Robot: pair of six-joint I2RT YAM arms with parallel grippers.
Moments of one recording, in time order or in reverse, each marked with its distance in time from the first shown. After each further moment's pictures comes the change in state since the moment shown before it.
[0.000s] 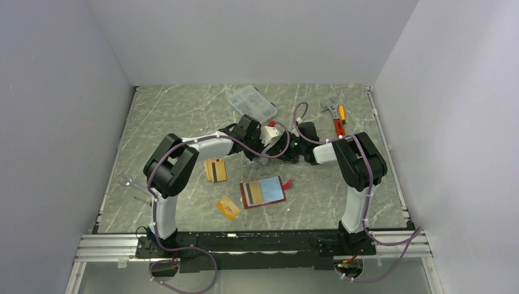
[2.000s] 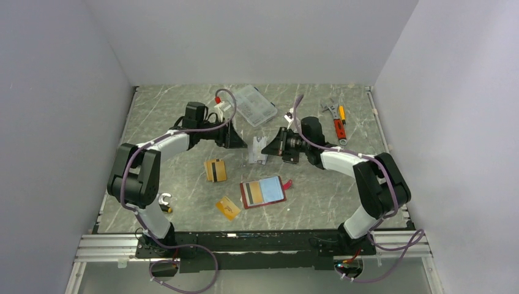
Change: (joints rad) left arm 0.381 -0.259 -0.221 0.180 0.715 -0.580; right arm 0.063 -0.304 -0.051 -0.075 -0.155 -0.202
